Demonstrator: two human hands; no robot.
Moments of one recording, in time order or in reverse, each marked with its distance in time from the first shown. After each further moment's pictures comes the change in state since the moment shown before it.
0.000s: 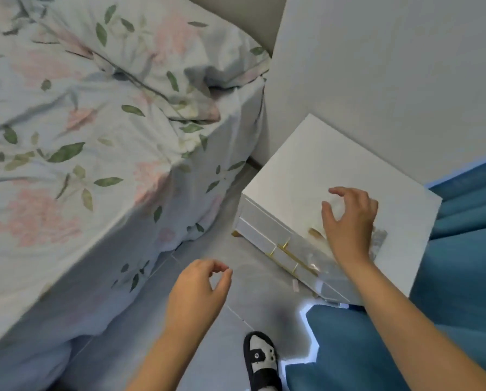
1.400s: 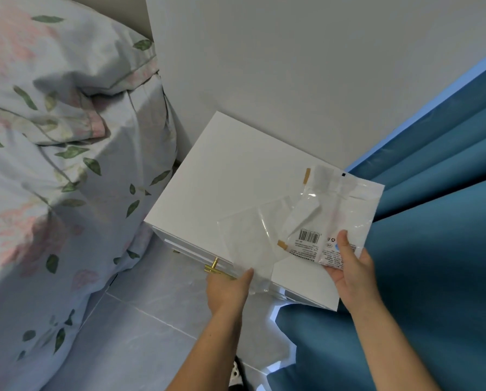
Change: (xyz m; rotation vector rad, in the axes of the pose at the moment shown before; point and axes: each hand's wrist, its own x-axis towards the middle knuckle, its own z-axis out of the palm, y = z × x) left_hand 0.067 0.112 0.217 -0.334 -0.268 -0.651; right_hand 0.013 0.144 -0.082 1.140 0.060 0.855
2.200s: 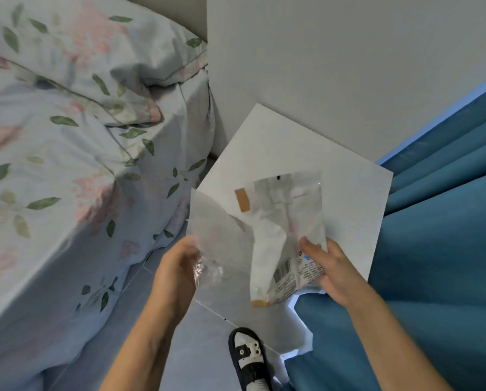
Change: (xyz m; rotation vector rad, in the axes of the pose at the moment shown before) left_hand -0.077 -0.005 -0.182 -0.705 -0.392 0.379; right_hand -0.083 0.030 0.049 -0.340 -0.612 0.196
